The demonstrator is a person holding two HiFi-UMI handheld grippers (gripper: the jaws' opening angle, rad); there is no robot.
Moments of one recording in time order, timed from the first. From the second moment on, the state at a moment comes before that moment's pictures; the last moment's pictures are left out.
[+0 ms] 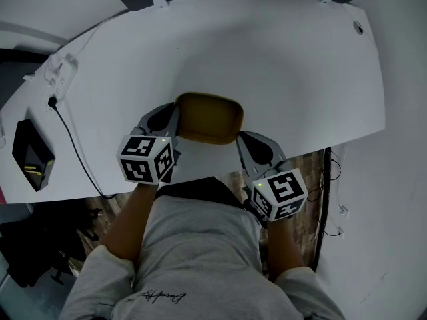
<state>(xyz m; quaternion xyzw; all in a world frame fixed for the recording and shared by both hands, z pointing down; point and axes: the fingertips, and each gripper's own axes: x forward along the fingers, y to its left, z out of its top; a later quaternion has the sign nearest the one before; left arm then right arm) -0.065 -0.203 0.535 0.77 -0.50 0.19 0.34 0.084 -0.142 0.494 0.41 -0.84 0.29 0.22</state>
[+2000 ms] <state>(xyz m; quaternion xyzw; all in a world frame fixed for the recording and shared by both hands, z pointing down) -0.082 -0.147 0.435 0.80 -0.51 0.14 0.28 0.080 -0.114 0.409 0.41 -0.87 0.21 0.19</state>
